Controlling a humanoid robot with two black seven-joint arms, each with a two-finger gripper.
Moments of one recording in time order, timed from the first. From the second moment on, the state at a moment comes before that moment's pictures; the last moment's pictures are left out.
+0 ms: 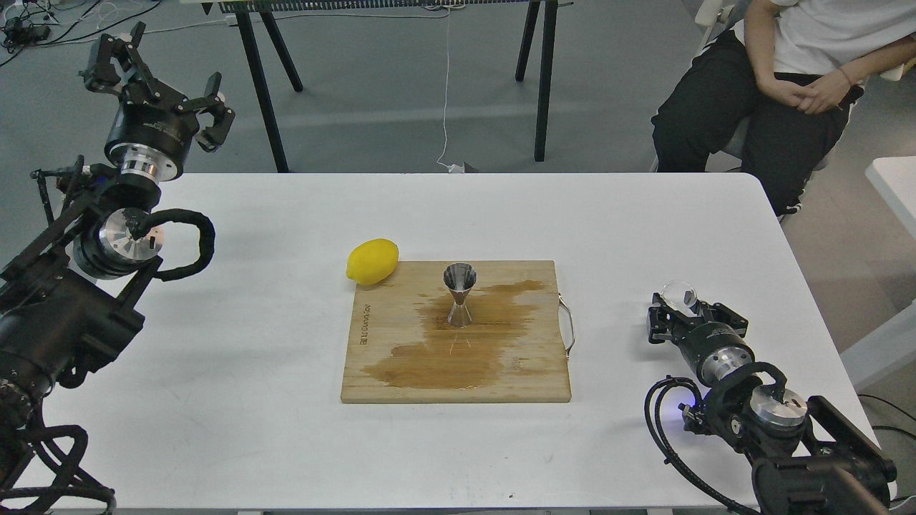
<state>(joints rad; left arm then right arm) -0.82 0.27 -0.85 -0.65 -0.03 -0.24 -0.34 0.12 -0.15 1.29 0.91 0.54 0.08 0.00</state>
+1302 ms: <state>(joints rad) -0.82 0.26 -0.85 -0.65 -0.03 -0.25 -0.34 0.59 -0.38 1.26 0.79 0.07 0.42 0.13</state>
